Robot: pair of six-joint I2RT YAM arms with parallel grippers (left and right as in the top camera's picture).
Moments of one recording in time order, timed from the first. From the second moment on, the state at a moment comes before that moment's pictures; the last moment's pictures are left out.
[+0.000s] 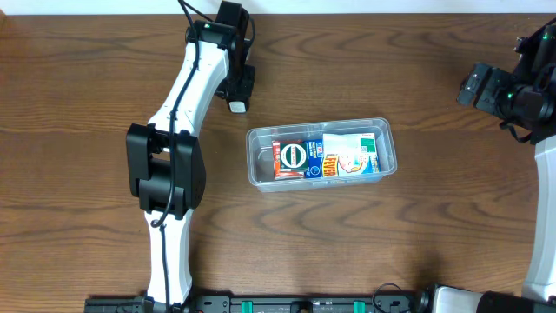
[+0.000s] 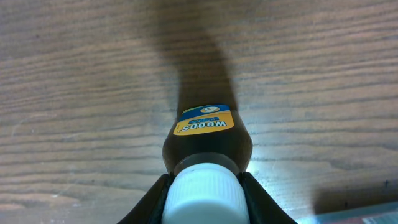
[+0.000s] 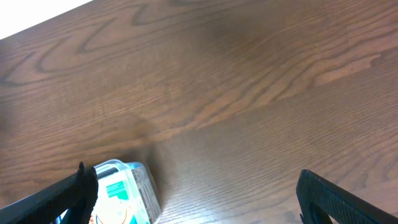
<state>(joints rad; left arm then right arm) -0.24 2.28 2.07 -1.18 -0.04 -0.06 -0.21 1.47 1.60 -1.07 -0.04 0.22</state>
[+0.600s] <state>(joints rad) -0.25 1.98 2.07 -1.40 -0.04 -0.06 -0.21 1.47 1.60 -1.07 -0.04 0.22</state>
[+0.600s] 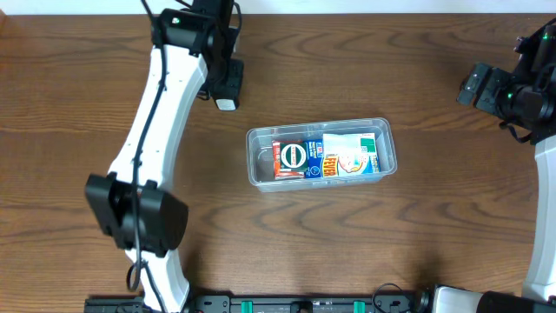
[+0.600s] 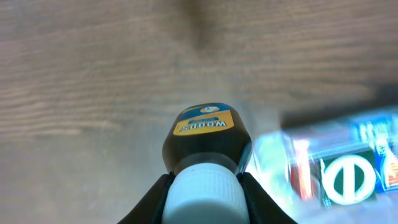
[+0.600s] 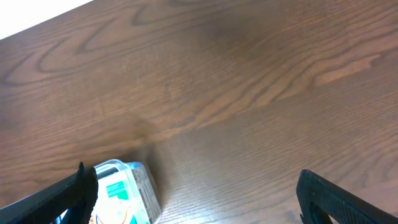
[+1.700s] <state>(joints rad) -0.51 1.88 1.90 -1.53 -0.04 -0.25 -0.21 1.47 1.60 -1.07 -0.04 0.22</state>
